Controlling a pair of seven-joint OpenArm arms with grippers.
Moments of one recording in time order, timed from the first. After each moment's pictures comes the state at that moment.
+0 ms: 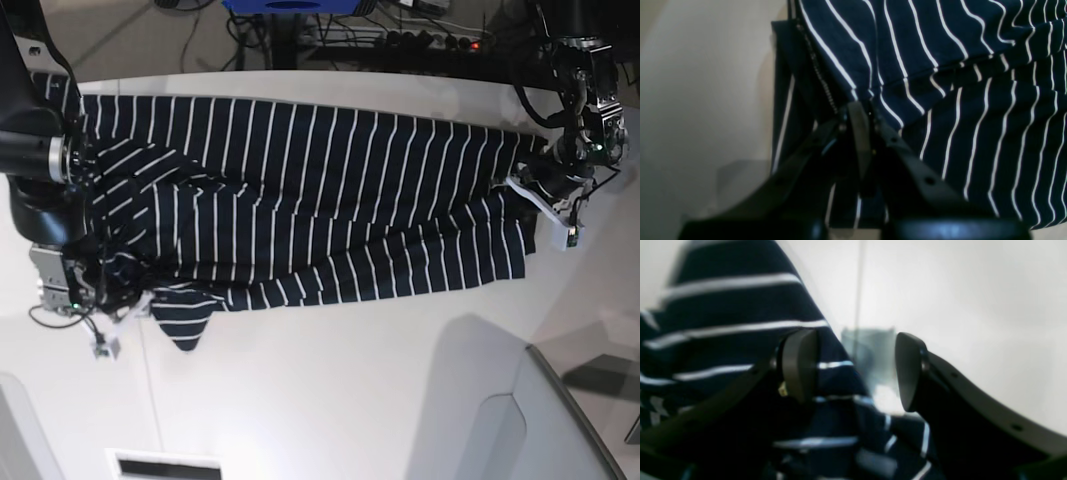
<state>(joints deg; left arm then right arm) 10.8 -20.3 -19.4 81.8 -24.2 -21.4 40.0 34.9 10.5 7.7 20.9 -1.2 16.3 -24.5</state>
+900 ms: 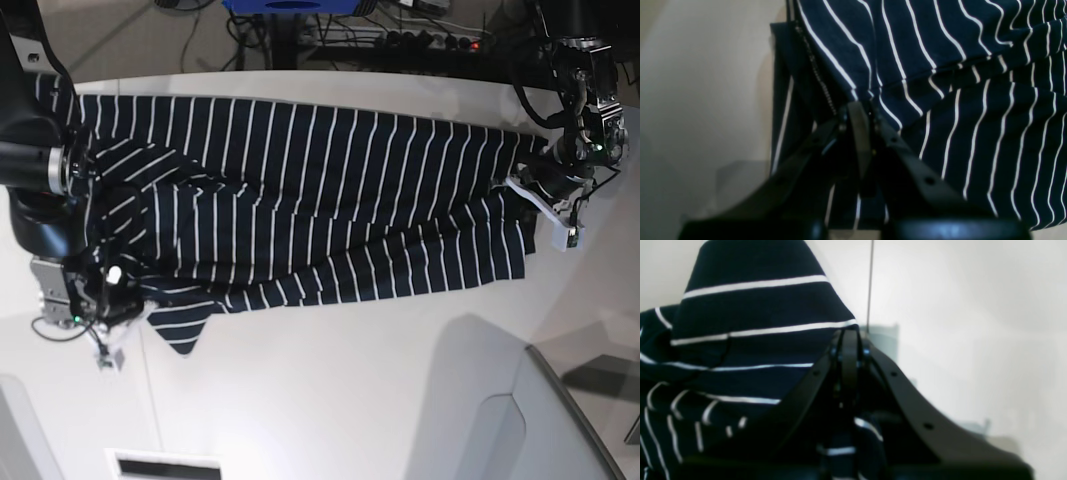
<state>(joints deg) 10.7 -20.3 -19.4 81.8 -24.1 -21.4 40.0 37.4 10.1 7.4 21.3 -0.9 16.5 -28.8</state>
